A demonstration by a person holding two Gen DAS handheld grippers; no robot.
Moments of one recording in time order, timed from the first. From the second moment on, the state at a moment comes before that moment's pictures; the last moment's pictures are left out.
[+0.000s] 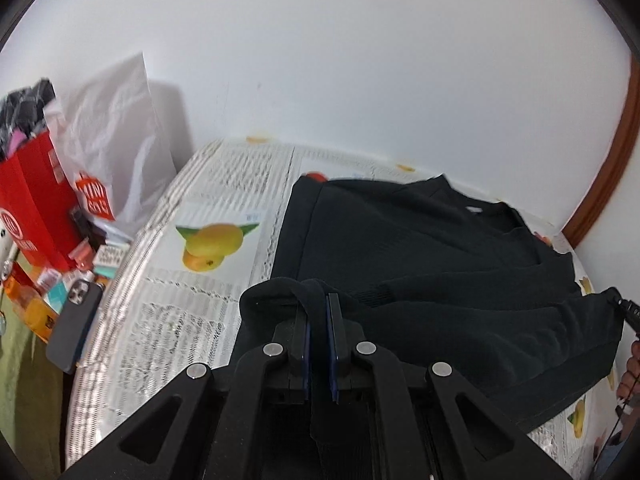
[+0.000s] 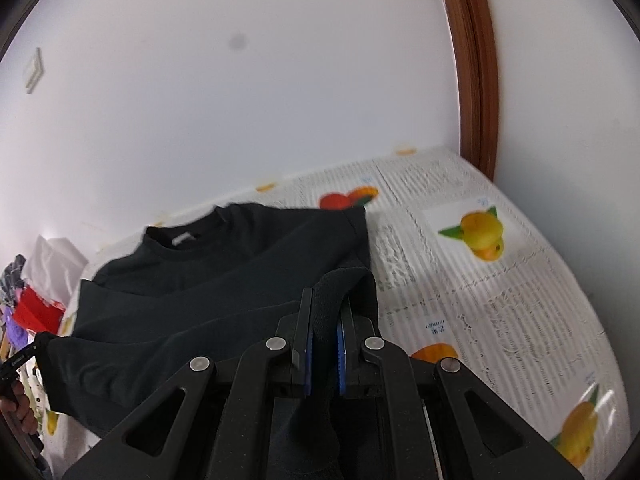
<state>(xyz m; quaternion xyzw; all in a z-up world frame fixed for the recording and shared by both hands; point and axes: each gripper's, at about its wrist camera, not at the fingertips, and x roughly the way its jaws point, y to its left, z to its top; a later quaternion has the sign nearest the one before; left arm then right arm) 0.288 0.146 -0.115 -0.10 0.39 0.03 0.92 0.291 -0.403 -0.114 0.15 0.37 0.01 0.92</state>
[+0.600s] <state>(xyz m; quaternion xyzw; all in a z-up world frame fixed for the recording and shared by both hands) 0.239 0.160 -0.113 -0.07 0.38 0.02 0.92 0.217 -0.438 -0.120 0.12 0.38 -0.02 0.92</state>
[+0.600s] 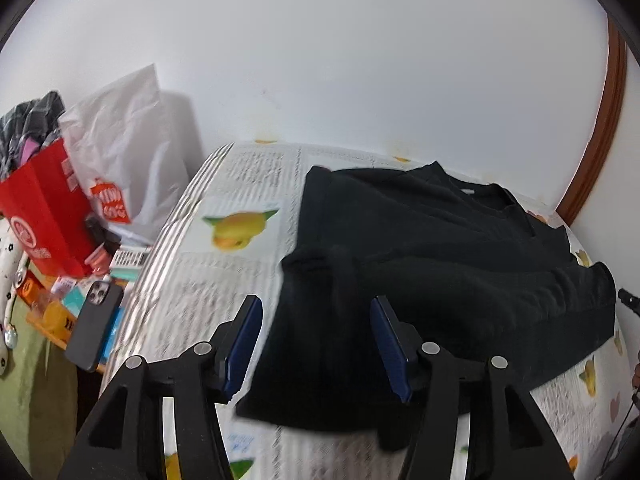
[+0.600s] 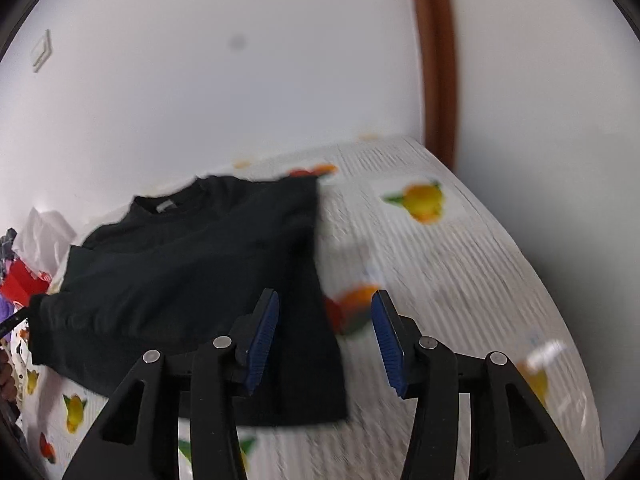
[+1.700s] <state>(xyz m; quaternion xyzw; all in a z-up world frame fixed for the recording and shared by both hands) 0.145 0.149 -0.144 -0.12 0.44 -0.02 0.89 0.173 -0.423 -0.149 0.11 0.44 0.03 0.89</state>
